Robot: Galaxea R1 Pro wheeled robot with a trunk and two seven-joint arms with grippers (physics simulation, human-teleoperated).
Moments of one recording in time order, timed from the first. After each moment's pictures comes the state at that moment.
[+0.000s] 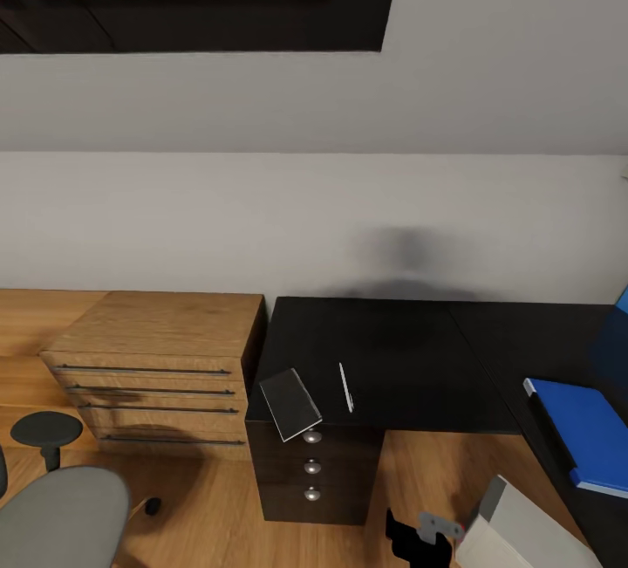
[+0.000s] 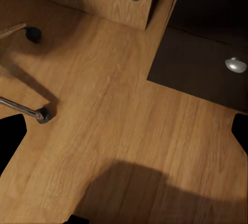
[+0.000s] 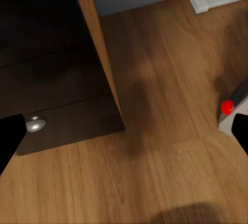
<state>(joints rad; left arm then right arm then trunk) -0.10 -0.04 -0.33 -0.53 0.47 -0.32 0.31 -0.48 0.09 0.10 0.01 -0.34 -0.54 -0.08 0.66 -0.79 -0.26</state>
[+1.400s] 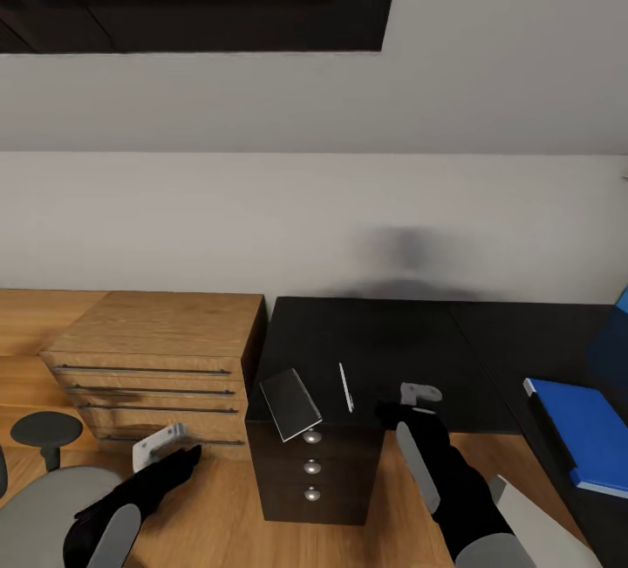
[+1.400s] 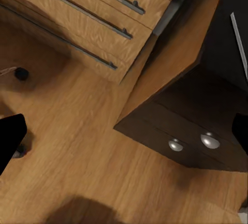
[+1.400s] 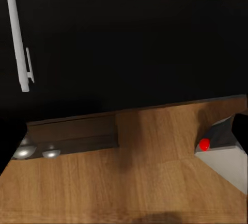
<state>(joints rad) -0.06 0.07 -0.01 -1.61 0.66 0.63 0.51 -0.47 0.10 0.10 -1.08 -0.23 0.66 -0.39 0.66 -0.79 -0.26</state>
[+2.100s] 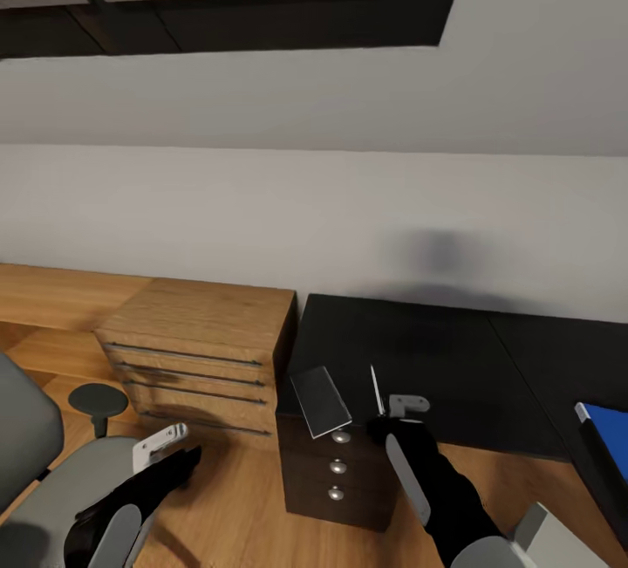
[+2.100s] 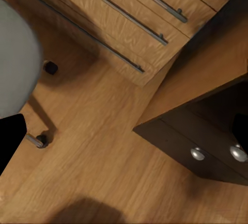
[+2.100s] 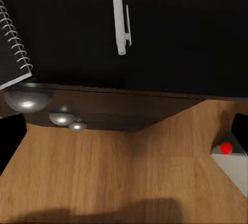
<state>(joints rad) -0.06 0.07 -0.01 -1.60 0.66 0.64 0.51 -0.47 0.10 0.17 -1.01 -0.22 0.66 -0.39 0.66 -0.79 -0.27</state>
